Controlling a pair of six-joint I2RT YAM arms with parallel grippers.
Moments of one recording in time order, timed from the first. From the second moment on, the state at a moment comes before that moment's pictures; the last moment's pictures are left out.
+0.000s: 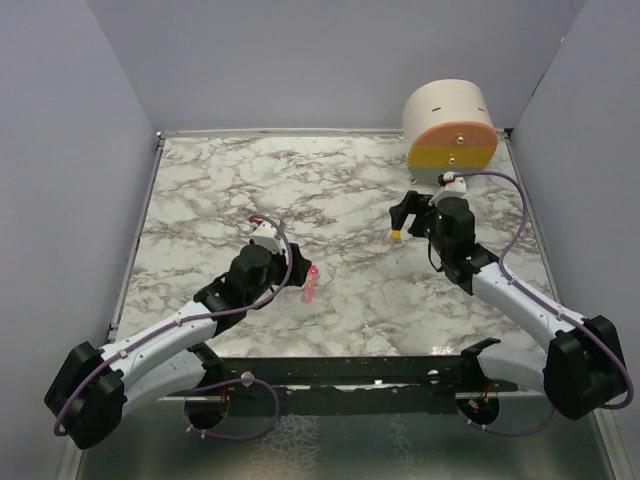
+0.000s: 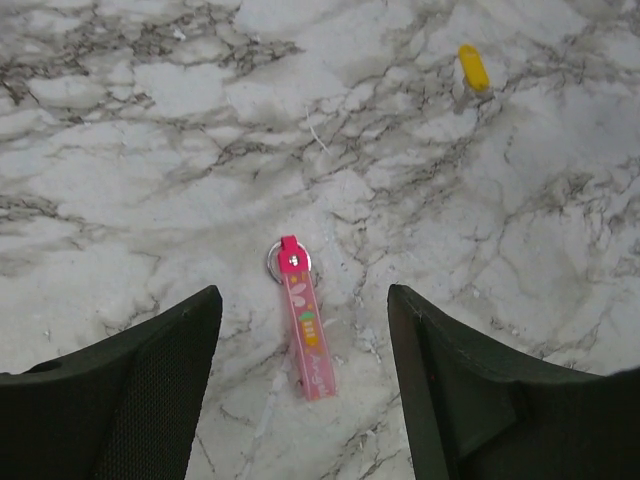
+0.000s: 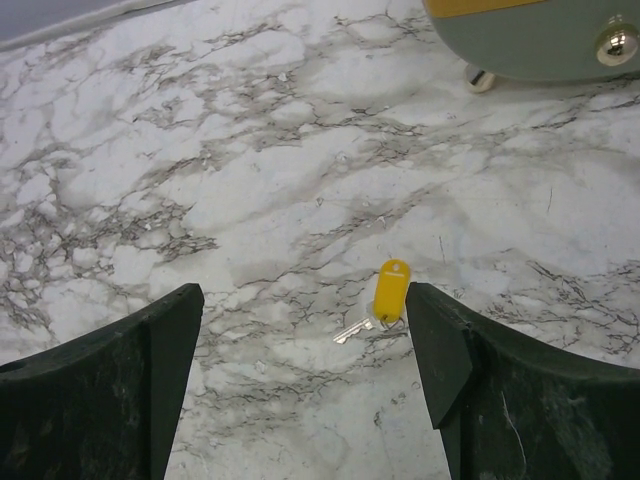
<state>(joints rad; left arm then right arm) -0.71 0.94 0.44 0.11 -0.16 -0.47 0.41 1.16 0.65 0.18 0.19 0.40</state>
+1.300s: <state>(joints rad) -0.98 1.36 0.48 0.12 -0.44 -0.48 0.41 1.16 0.65 0.19 0.13 0.37</state>
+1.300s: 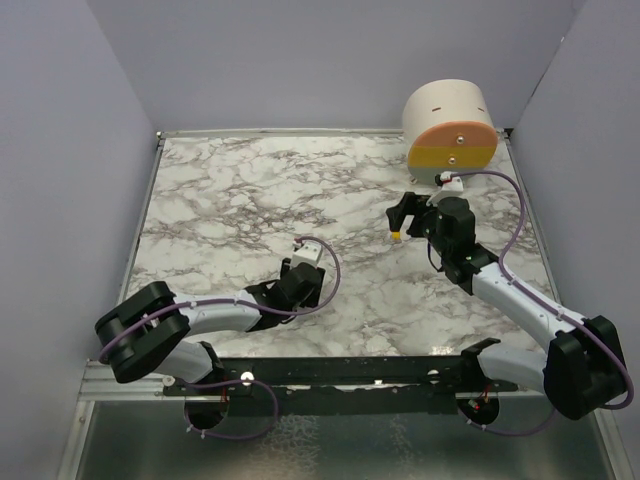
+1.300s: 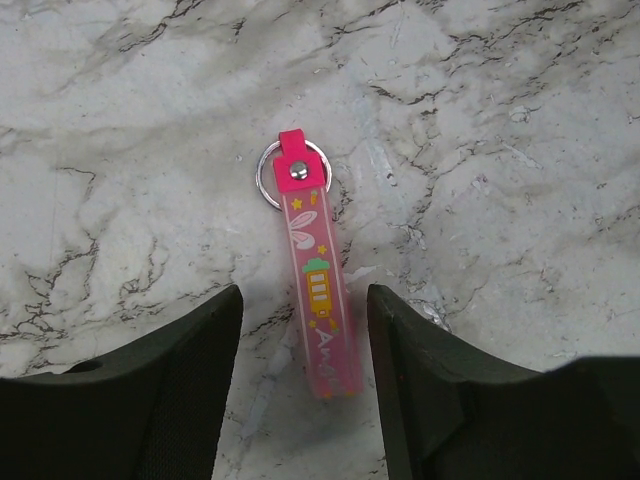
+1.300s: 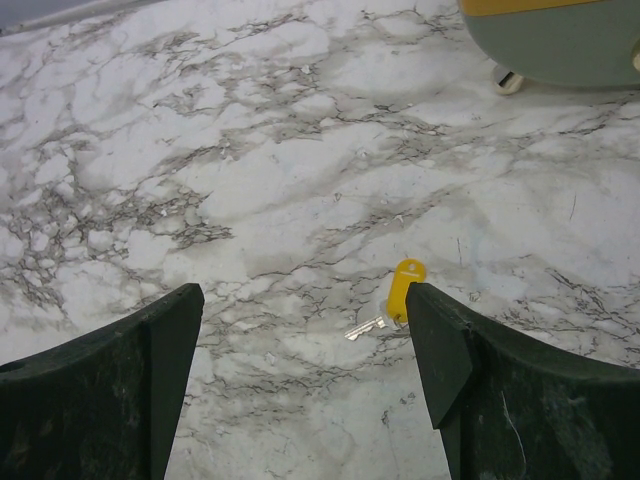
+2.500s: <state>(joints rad) -0.98 1.27 0.62 -0.02 -0.45 -0.38 0.41 1.17 0.65 0.20 0.12 0.37</state>
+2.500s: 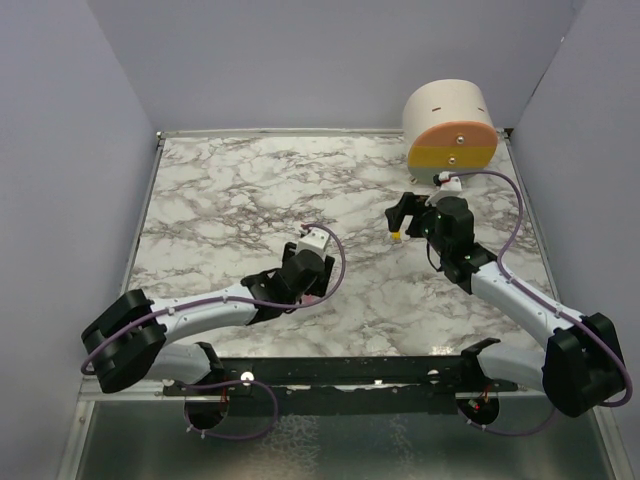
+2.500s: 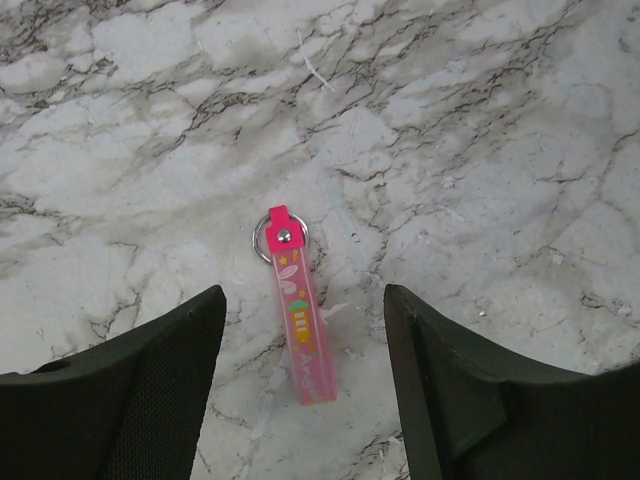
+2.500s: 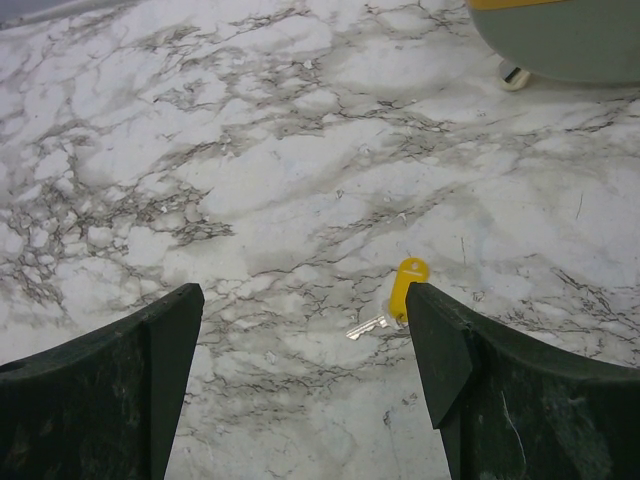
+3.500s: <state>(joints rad) -0.99 1.43 0.57 0.03 -0.46 -0.42 0.41 1.17 0.65 0.20 0.12 0.37</state>
